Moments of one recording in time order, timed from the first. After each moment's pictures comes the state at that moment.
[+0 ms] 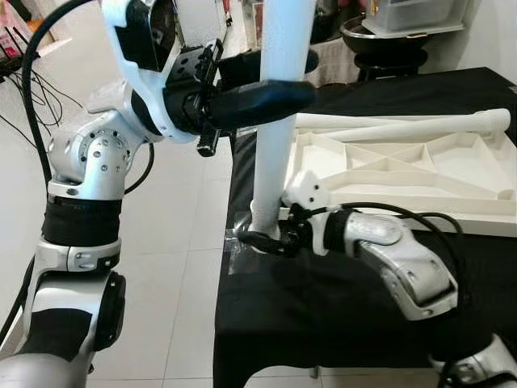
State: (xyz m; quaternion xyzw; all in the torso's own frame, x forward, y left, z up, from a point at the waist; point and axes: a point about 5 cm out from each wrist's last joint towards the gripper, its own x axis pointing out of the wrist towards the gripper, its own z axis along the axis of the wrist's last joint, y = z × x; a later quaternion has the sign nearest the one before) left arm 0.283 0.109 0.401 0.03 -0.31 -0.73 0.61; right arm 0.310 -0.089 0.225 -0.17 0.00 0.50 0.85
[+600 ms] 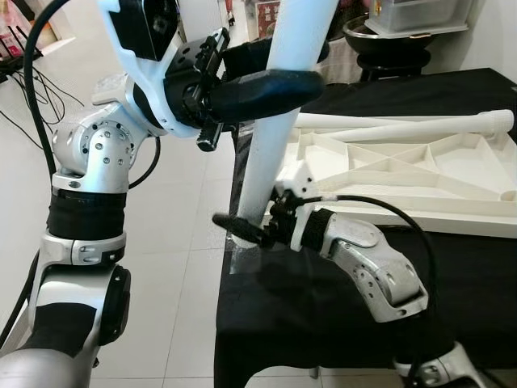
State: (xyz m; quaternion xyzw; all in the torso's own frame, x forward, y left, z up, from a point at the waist) left arm 0.280 0.103 0.409 0.02 -0.32 -0.74 0.59; right arm 0.308 -0.061 0.232 0.01 -0.08 0.53 0.85
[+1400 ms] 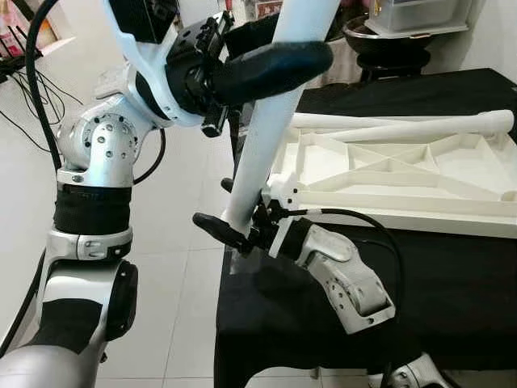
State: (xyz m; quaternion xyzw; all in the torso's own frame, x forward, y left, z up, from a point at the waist) left arm 0.281 0.100 0.418 -0.01 -0.34 -0.73 0.59; right arm 0.311 -0.037 0.210 0.01 -0.12 0.52 0.85
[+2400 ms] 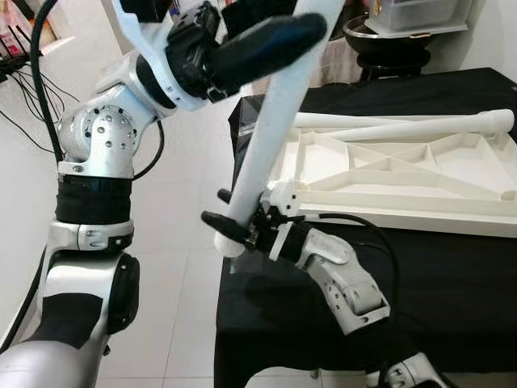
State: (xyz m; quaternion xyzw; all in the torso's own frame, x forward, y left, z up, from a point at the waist) left arm 0.309 0.124 0.423 -0.06 -0.34 -0.64 0.69; right arm 0.322 -0.058 0.203 0.01 -0.12 0.48 0.87
